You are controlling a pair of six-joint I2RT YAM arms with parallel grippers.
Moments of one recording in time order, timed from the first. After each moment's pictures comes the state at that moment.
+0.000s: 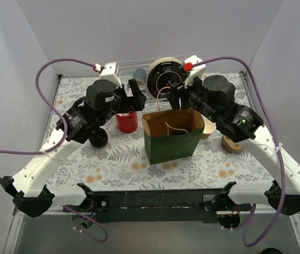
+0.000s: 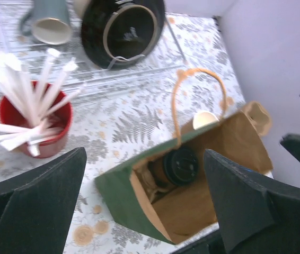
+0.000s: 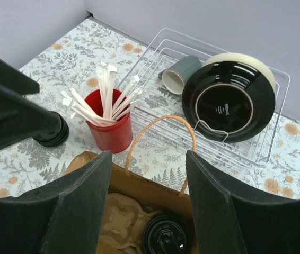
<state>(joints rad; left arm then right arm) -0.76 1.22 1.55 -0.67 -0.26 -0.56 0.85 1.22 1.60 -0.56 0.20 0.01</state>
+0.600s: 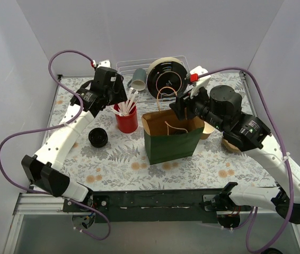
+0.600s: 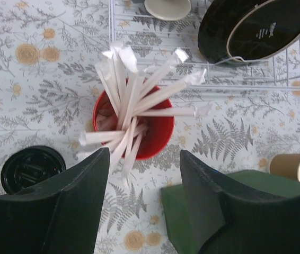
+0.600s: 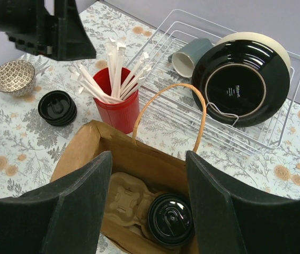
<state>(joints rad) -0.49 1.44 1.60 -0.82 -0.31 -0.55 0.85 1.11 1.47 -0.59 0.15 0.04</state>
